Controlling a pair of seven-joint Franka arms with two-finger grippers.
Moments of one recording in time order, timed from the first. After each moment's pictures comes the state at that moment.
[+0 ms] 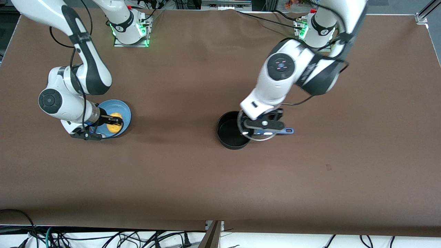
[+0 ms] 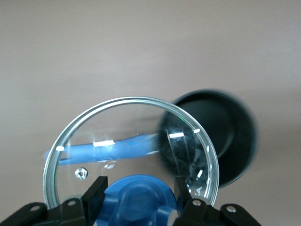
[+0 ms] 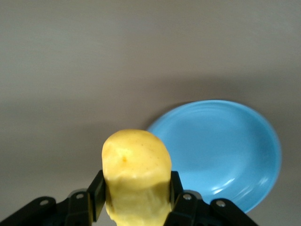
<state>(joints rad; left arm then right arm) -0.28 0.40 -0.27 -1.58 0.12 1.95 -0.42 -0.03 0.35 0.20 -1.88 -0.02 2.11 0.31</state>
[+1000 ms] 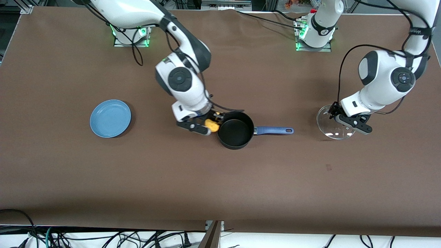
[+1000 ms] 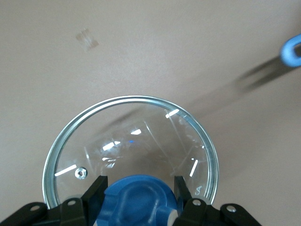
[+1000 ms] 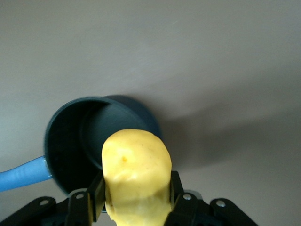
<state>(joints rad) 0.25 0.20 -0.26 -2.22 0.01 2.42 0.46 0.50 0.69 0.26 -1.39 -0.02 2.24 1.05</state>
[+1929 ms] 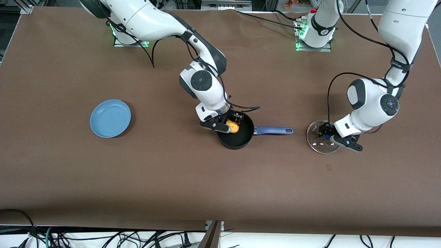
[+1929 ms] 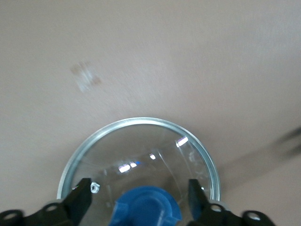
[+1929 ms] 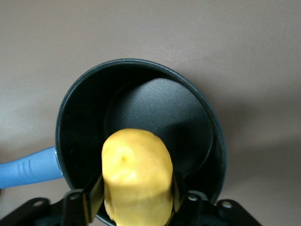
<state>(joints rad) 0.22 0.46 -0.22 -2.06 -0.11 2.60 0.48 0.57 0.82 0.25 -1.38 -0.02 2.46 1.05</state>
